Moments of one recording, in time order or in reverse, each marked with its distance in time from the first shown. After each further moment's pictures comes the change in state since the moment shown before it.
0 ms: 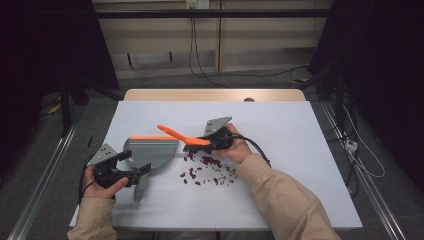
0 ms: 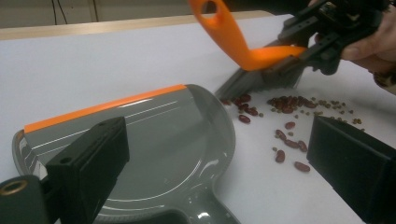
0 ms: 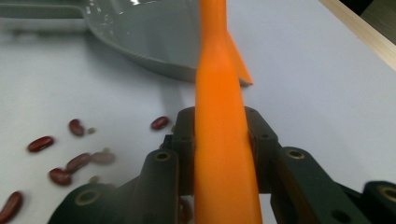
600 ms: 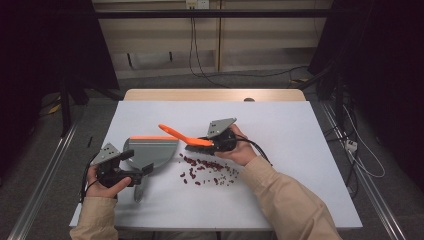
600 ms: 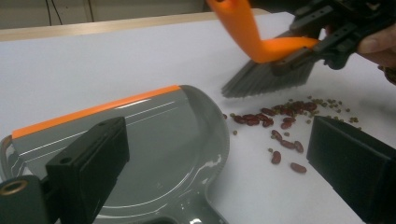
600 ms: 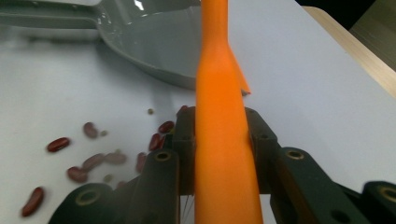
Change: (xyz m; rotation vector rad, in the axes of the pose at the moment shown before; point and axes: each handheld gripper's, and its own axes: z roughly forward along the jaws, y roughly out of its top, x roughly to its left) left arm -0.003 0.001 0.006 0.007 -0.015 0.010; right arm 0.004 0.006 -0.011 -0.021 -0.022 -0.028
